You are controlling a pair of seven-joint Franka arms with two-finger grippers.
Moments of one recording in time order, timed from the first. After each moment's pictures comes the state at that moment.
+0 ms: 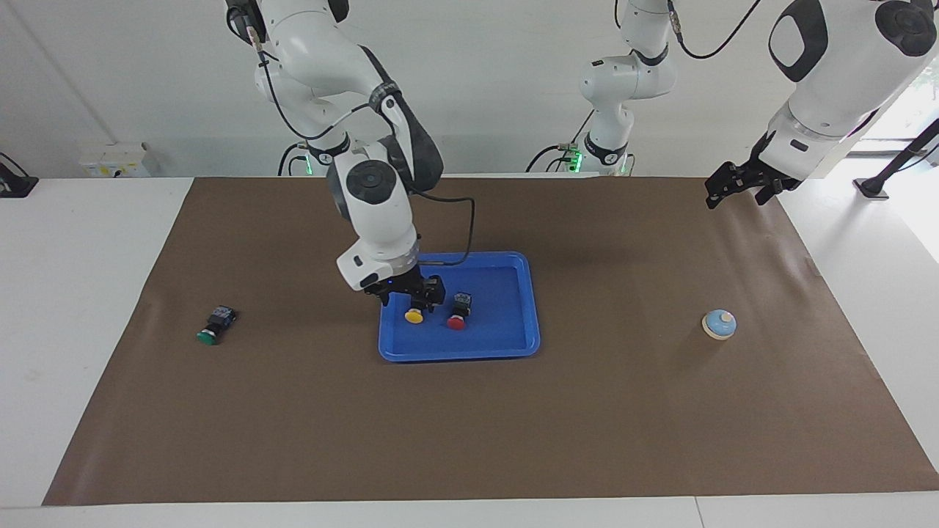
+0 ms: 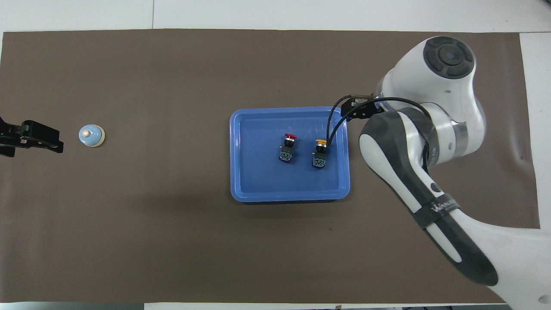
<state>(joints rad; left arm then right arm) 0.04 0.00 -0.06 -1.62 0.00 1.50 -0.02 0.11 0.30 0.13 -1.69 0.00 1.98 0.34</state>
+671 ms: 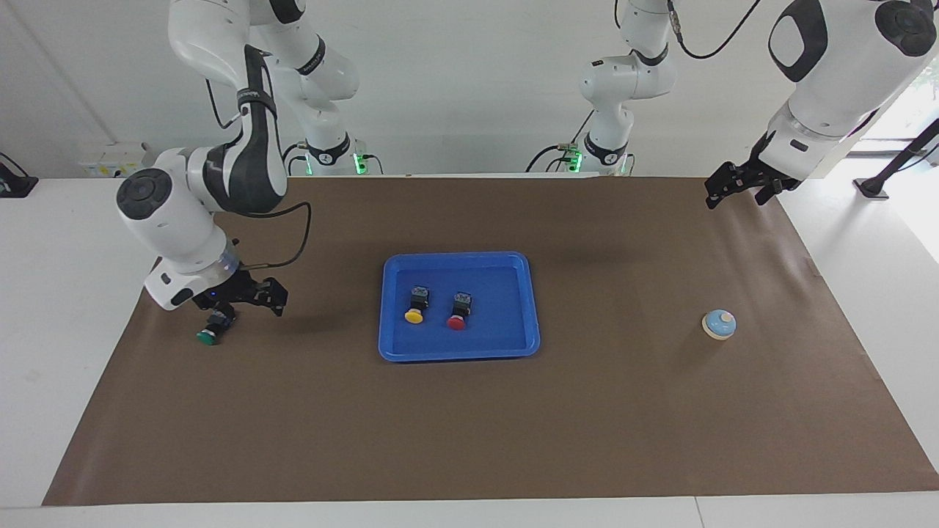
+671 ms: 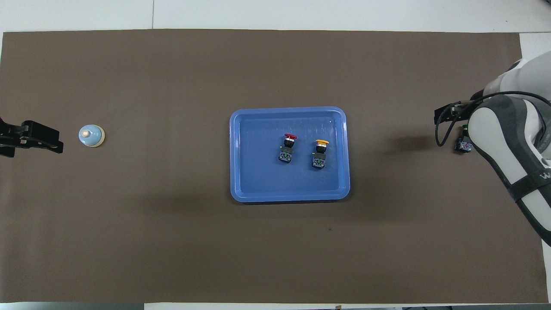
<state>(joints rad) 0.04 0.00 -0.06 -1.62 0.00 1.50 -0.02 -0.25 0.28 0.12 -1.84 -0.01 2.10 -0.11</state>
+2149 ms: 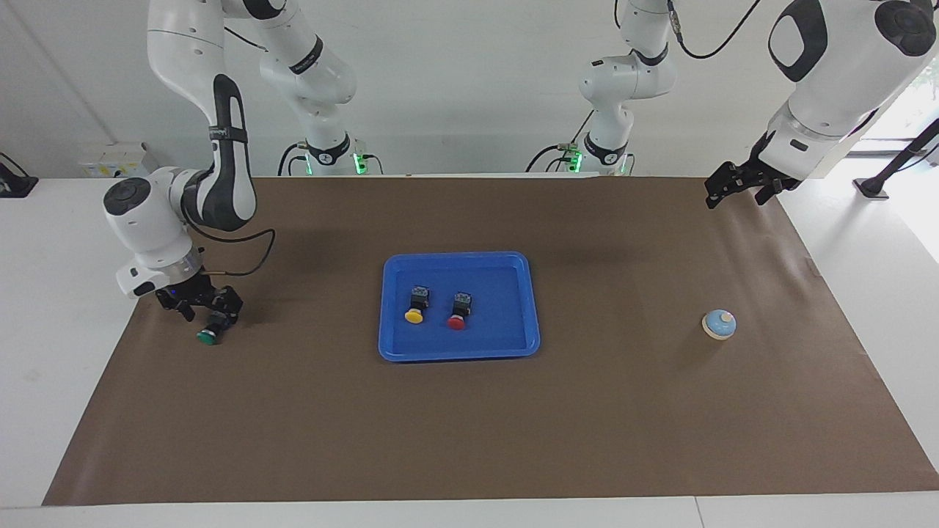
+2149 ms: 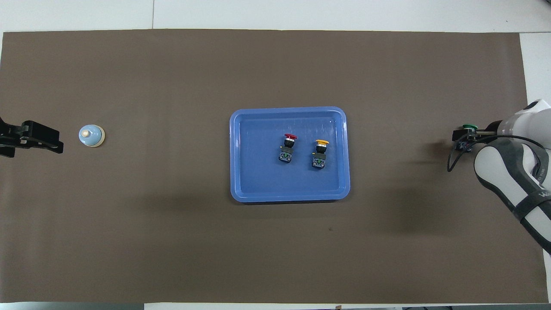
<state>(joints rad) 0.04 0.00 -0.06 -1.62 0.00 1.50 -0.02 -0.37 0.26 0.13 -2.11 -0.04 2.47 -0.10</state>
